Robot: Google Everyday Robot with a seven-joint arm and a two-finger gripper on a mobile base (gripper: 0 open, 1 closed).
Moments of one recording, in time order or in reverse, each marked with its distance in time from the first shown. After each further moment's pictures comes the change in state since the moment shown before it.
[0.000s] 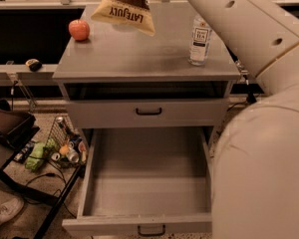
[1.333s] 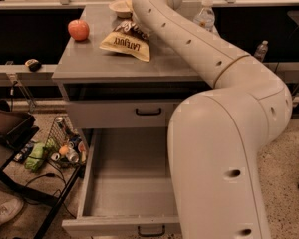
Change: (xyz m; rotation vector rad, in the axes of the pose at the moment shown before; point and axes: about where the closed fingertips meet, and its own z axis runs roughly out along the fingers) arm -0.034 0.109 0.144 -0.168 -0.005 -0.009
